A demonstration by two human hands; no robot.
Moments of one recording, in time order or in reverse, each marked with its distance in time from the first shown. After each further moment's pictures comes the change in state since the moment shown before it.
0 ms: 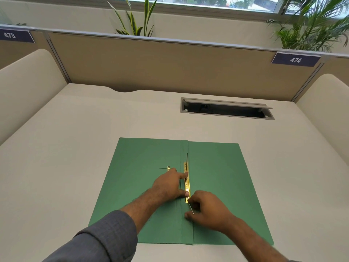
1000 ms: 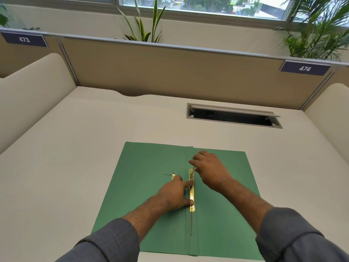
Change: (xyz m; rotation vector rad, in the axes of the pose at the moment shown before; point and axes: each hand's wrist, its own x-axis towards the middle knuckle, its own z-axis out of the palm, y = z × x) left_hand -0.002 -0.001 -0.001 -0.058 -0.063 0.025; right_hand 0.099 0.006 -0.063 -0.499 0.232 -0.229
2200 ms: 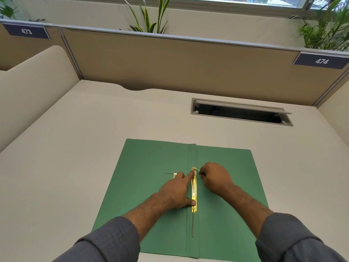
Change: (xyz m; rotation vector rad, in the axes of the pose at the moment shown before) left_hand 0.001 0.005 -0.004 0.050 0.000 -0.030; right_hand -0.005 0.006 0.030 0.255 -0.157 0.310
